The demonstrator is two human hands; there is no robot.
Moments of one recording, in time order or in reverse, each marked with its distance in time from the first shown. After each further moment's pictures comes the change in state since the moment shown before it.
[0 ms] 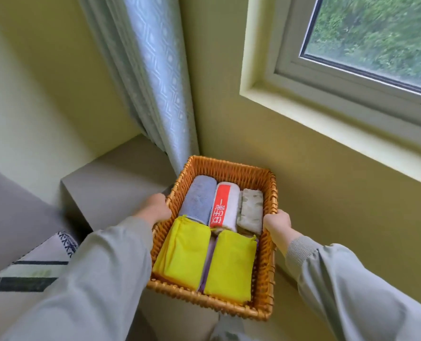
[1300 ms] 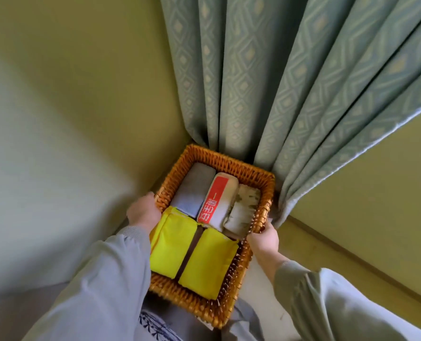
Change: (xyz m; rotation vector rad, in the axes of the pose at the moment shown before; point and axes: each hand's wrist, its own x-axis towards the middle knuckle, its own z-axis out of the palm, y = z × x) left_hand 0.422 -0.318 -0.168 0.178 0.045 0.022; right_hand 0.030 -0.212 0.502 0.109 0.004 0.172
